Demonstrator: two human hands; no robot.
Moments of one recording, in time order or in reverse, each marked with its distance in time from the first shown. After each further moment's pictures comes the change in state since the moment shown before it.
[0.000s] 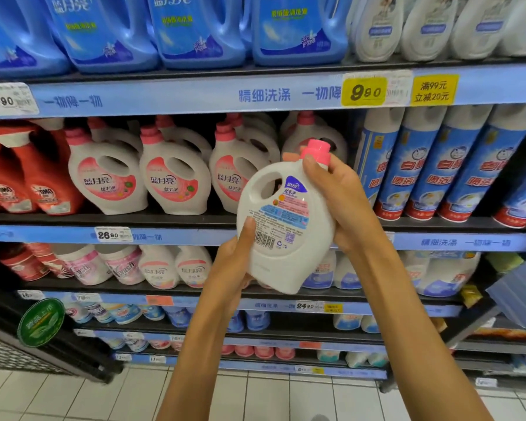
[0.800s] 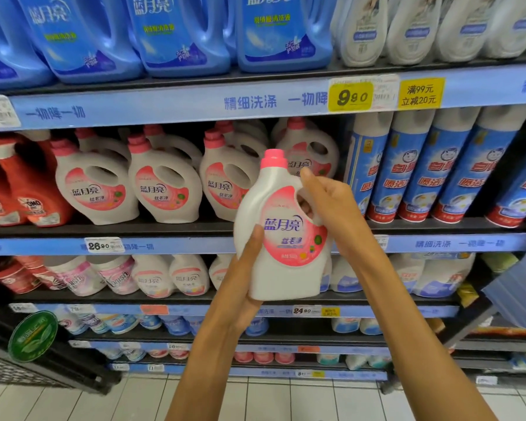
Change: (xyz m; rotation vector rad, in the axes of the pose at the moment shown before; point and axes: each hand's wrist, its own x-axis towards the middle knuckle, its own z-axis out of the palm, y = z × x) left_hand -0.005 -0.002 0.027 -0.404 -0.159 -0.084; right_hand 0.015 0.018 -0.020 -0.458 0.190 -0.001
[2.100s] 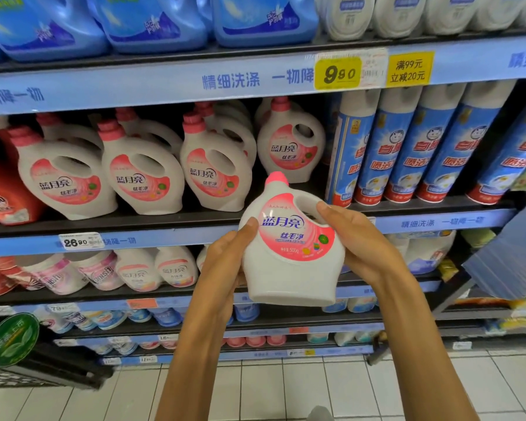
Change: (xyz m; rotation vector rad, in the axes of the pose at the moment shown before) left_hand 0.005 0.008 -0.005 0.374 0.239 -0.056; right_hand -0.046 0.032 -0.037 0.346 -0.132 0.400
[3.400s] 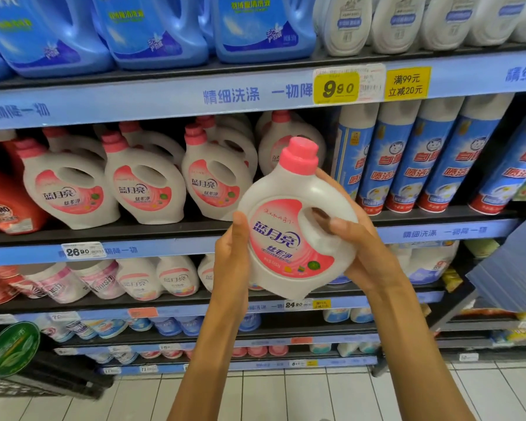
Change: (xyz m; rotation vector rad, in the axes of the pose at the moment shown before) left_hand 0.018 -0.008 0.019 -0.065 0.000 0.378; right_hand -0.011 -0.016 0.013 0.205 -0.374 -0.401
